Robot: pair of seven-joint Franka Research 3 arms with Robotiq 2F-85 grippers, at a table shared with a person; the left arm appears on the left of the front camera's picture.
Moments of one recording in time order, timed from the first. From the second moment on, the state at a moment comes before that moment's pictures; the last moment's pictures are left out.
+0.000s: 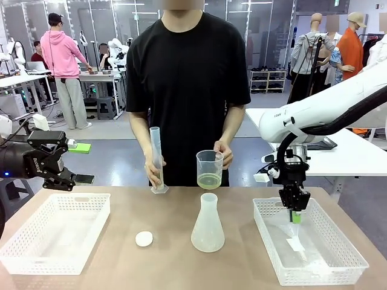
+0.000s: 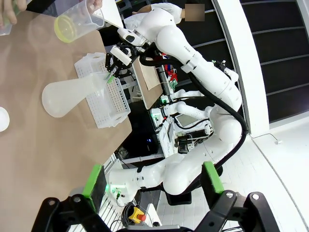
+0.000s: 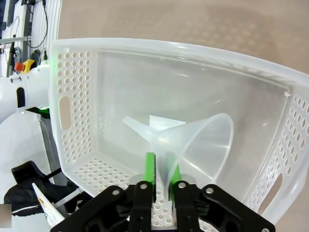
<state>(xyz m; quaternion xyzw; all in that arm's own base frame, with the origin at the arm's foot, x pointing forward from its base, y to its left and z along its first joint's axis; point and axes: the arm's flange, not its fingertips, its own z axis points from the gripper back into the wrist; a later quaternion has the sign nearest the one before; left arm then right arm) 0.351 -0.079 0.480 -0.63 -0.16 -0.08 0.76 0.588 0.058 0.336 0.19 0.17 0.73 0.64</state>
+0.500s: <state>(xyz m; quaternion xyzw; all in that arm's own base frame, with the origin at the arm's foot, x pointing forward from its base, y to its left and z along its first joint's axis) 0.351 -0.079 0.480 -0.63 -0.16 -0.08 0.76 0.589 0.063 0.347 0.19 0.17 0.73 0.64</state>
